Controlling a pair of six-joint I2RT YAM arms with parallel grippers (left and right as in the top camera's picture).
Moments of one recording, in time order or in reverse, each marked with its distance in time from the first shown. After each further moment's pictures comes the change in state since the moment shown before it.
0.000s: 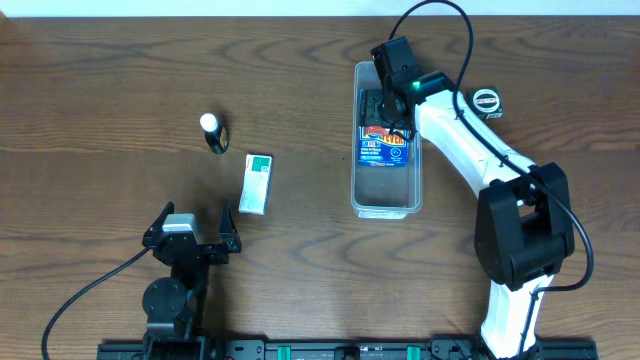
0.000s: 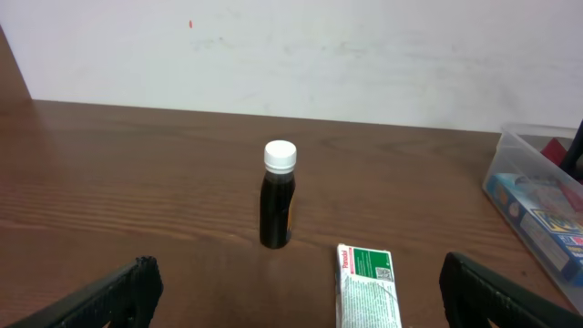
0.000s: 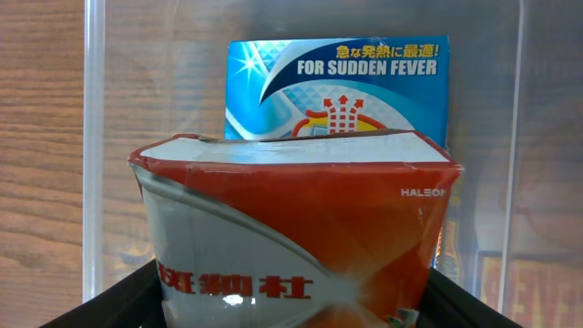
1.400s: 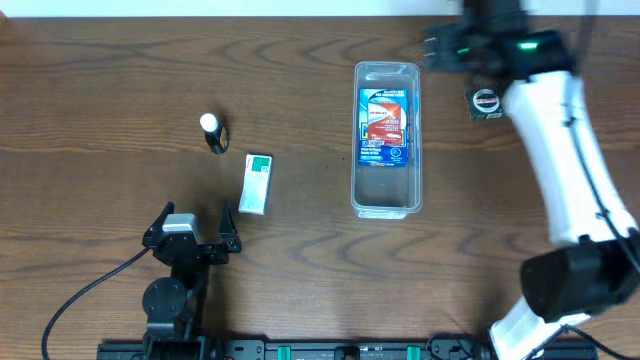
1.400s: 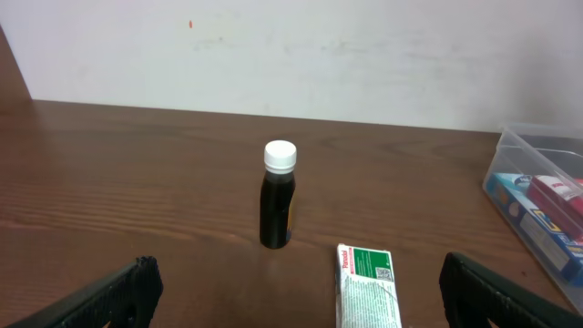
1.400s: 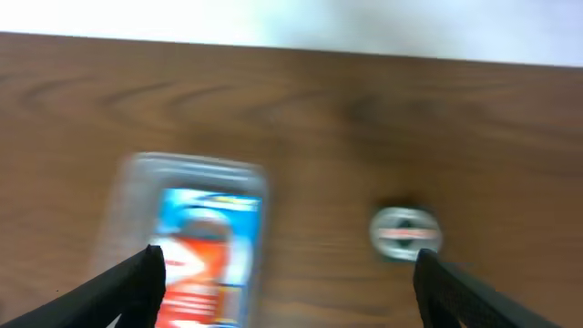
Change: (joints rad) left arm 0.000 0.000 0.000 0.000 0.000 0.000; right arm -0.245 -0.222 0.269 -0.196 0.020 -0.368
